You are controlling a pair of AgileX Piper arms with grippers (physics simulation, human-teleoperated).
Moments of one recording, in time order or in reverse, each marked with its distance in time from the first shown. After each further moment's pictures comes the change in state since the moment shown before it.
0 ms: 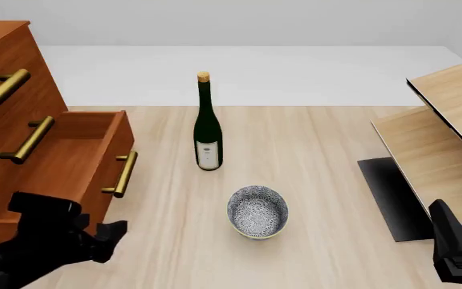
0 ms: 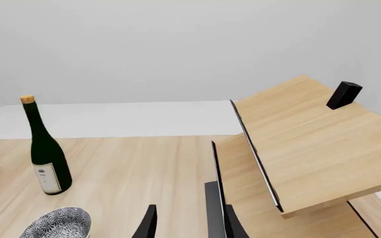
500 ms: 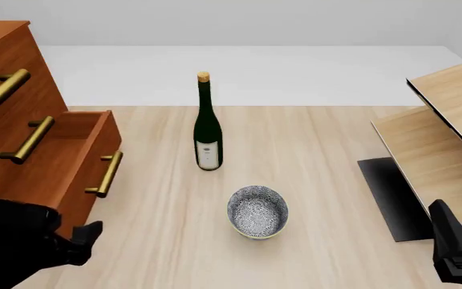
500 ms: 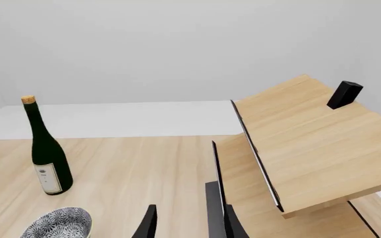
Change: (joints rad) left arm 0.163 -0.109 0.046 0.030 0.136; right arm 0.002 -0.001 0.000 0.001 0.003
